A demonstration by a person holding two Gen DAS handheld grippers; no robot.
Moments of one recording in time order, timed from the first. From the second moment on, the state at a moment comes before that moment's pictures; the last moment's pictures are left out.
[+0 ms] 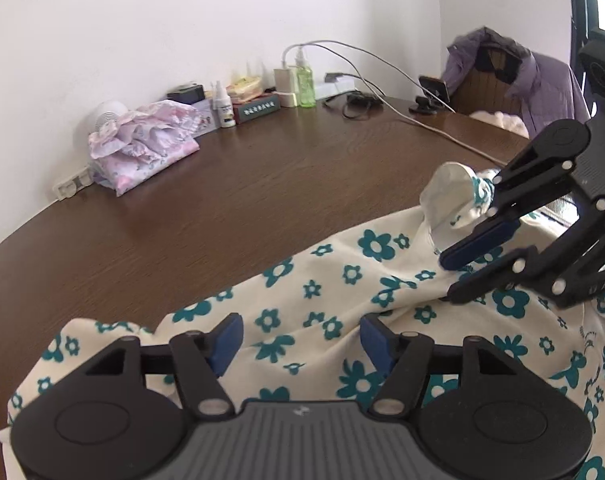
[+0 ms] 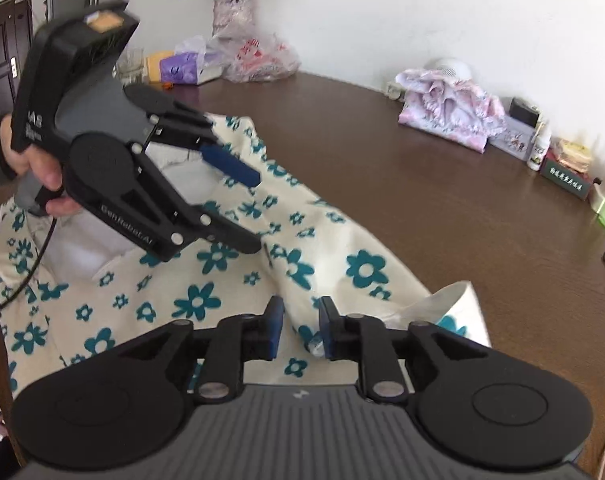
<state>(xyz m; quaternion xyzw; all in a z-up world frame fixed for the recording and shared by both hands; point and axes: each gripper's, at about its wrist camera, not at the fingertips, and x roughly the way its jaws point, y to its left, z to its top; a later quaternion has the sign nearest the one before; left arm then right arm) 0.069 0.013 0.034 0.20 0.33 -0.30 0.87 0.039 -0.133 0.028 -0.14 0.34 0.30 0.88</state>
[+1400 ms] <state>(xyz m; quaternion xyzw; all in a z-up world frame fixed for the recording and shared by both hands) 0.073 0.039 0.035 0.26 0.34 -0.21 0.88 0.038 -0.101 0.018 -0.20 0.32 0.30 0.88</state>
